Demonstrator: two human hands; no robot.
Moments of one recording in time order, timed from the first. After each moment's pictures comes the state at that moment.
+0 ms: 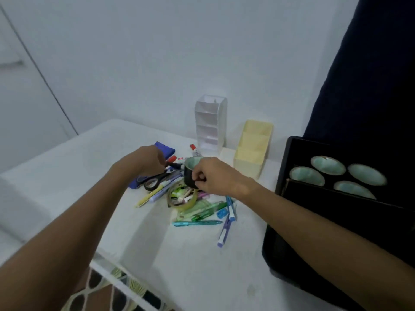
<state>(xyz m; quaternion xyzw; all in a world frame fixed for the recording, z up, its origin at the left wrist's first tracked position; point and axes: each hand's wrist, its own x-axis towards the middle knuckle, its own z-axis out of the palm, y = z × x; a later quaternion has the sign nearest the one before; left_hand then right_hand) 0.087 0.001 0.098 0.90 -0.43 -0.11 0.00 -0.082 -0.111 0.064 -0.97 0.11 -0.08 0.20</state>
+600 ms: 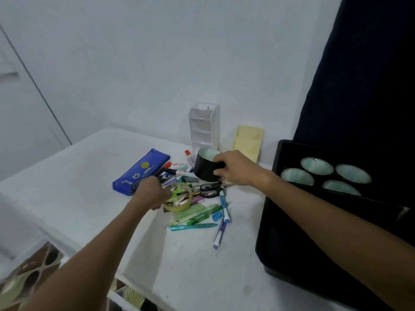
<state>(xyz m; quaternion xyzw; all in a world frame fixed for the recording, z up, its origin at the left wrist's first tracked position) 0.069 0.013 0.023 0.92 -0.31 -0.17 0.17 -0.112 -0.150 0.077 -0.95 0.21 -0.10 0.21</state>
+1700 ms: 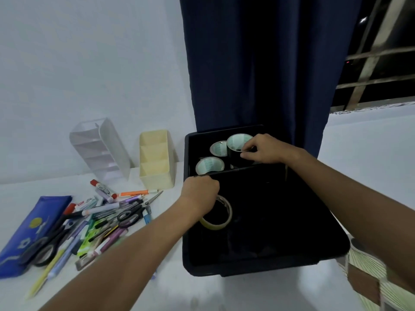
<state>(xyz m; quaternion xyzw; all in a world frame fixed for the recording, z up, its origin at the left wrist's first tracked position) -0.174 -0.144 0.045 0.61 -0.77 0.11 -0.15 -0.362 -0.268 0.067 -0.84 0.47 -0.13 0.23</state>
